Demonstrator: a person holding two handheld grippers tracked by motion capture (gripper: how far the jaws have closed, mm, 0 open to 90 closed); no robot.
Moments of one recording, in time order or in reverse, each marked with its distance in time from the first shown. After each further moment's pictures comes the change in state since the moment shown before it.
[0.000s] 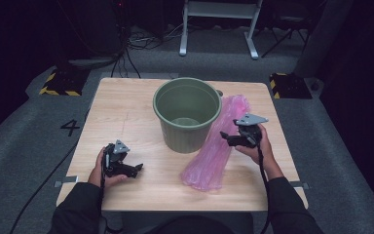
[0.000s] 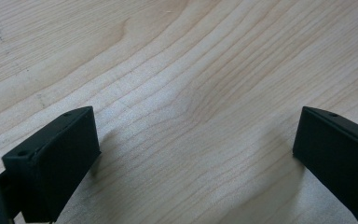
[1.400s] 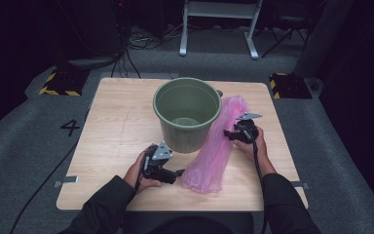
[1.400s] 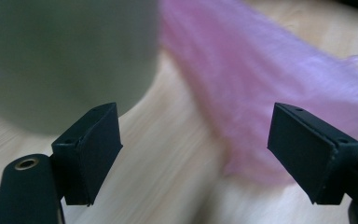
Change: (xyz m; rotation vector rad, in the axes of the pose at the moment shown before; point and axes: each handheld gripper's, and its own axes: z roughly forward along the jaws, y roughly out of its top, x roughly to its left) left arm -0.120 0.073 0.009 -0.131 -0.286 0.240; right arm -0.036 -0.037 0.061 0.166 -0.042 0.190
